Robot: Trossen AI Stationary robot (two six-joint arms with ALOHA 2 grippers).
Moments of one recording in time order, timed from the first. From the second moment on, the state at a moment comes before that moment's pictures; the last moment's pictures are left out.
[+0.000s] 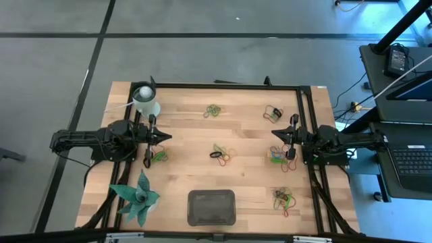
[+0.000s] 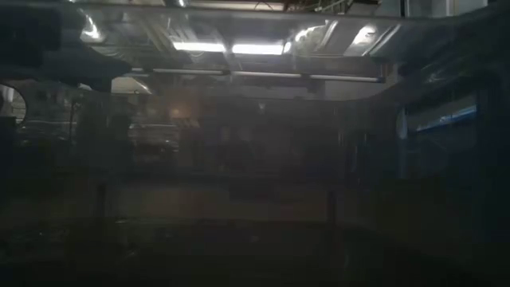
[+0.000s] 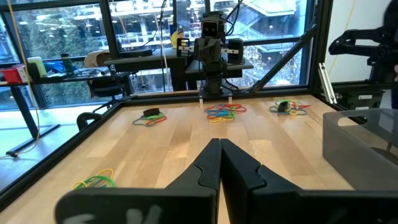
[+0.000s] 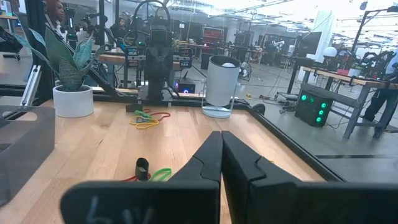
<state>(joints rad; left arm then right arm) 0.06 0.02 0.01 0.01 0.01 0.07 0.09 0.00 0.01 0.07 0.28 -0.14</state>
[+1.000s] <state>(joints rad) 0.06 0.02 0.01 0.01 0.01 0.07 0.09 0.00 0.01 0.08 0.28 -0.02</state>
